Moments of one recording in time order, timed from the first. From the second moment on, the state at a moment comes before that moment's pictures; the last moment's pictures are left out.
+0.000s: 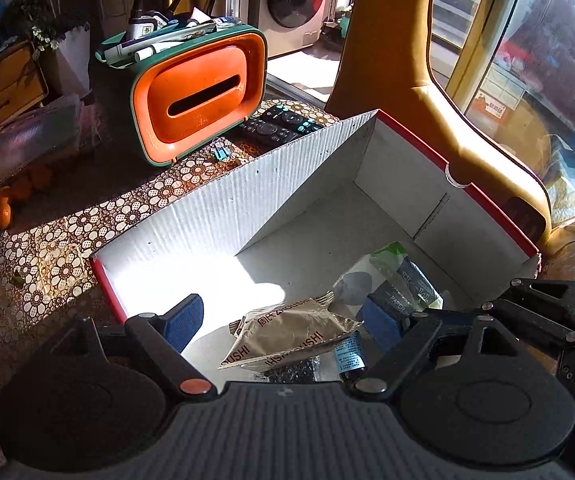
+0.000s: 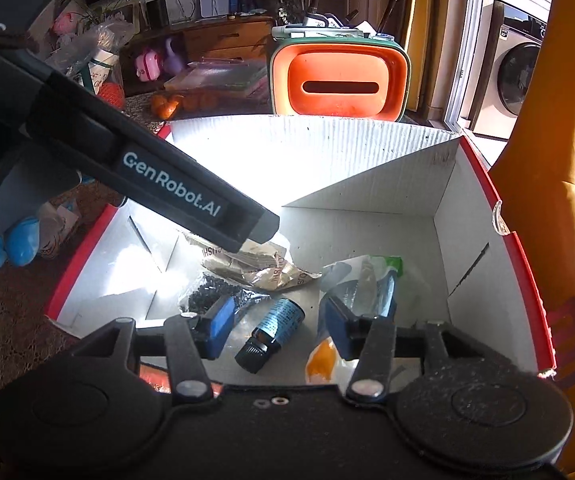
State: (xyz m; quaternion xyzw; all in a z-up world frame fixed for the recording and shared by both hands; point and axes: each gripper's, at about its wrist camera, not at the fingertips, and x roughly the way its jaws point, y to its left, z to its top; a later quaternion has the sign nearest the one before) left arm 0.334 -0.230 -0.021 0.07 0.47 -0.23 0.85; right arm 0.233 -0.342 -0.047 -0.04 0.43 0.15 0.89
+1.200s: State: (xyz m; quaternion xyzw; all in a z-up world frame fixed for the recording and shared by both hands) left arm 0.148 -0.079 0.043 0.00 0.32 -0.19 0.93; right arm 0.127 -0.264 0.027 -0.02 0.32 0.18 0.93
